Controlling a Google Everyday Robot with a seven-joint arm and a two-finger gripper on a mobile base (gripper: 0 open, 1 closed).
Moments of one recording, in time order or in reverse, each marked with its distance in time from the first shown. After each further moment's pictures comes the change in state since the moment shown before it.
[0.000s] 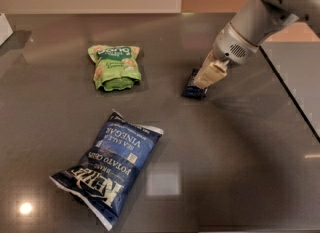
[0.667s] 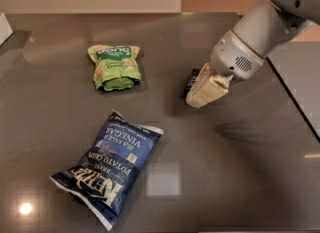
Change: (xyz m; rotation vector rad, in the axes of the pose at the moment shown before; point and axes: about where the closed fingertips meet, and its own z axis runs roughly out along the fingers) arm -0.014 0.091 -0.004 -0.138 -0.055 -0.098
